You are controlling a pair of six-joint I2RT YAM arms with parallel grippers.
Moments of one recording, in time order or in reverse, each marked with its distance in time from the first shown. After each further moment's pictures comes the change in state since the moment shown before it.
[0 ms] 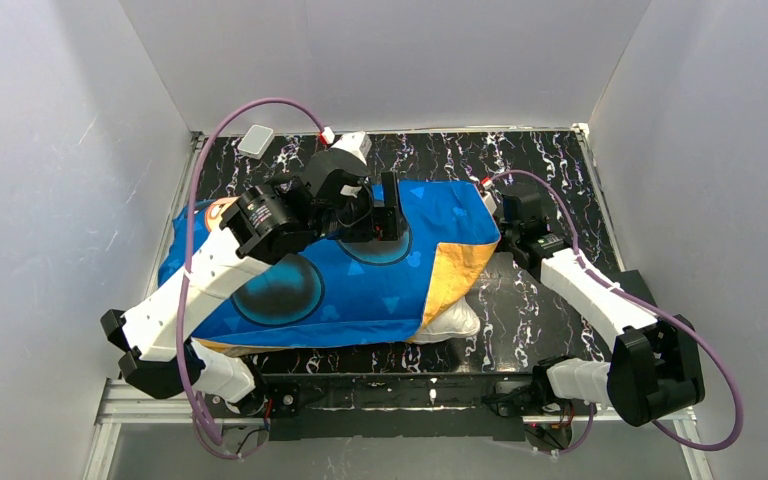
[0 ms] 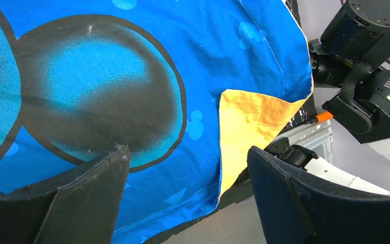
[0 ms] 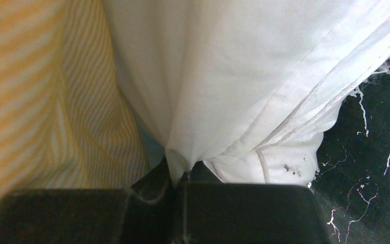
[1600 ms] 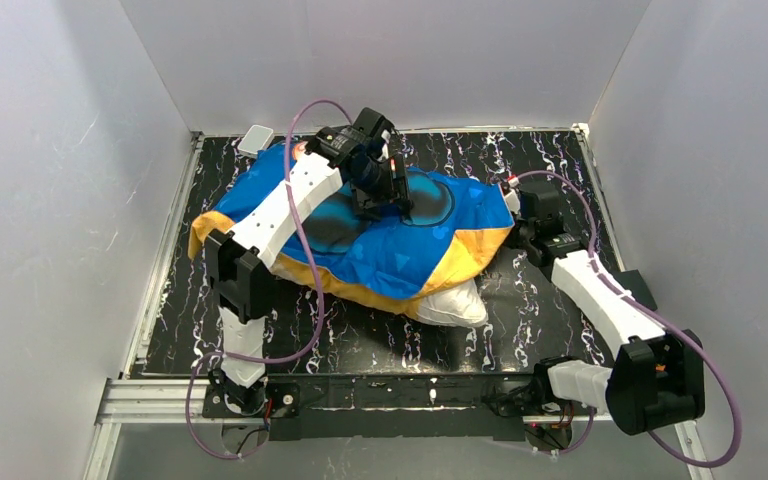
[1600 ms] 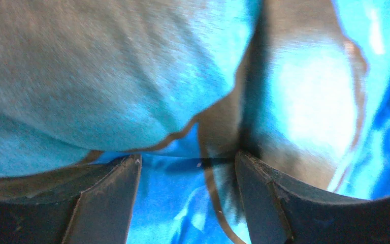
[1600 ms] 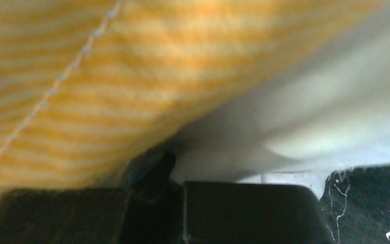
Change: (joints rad) left arm 0.311 0.542 0.180 -0.056 0.393 0.009; right arm -0.088 -0.067 0.007 -0.093 0.109 0.028
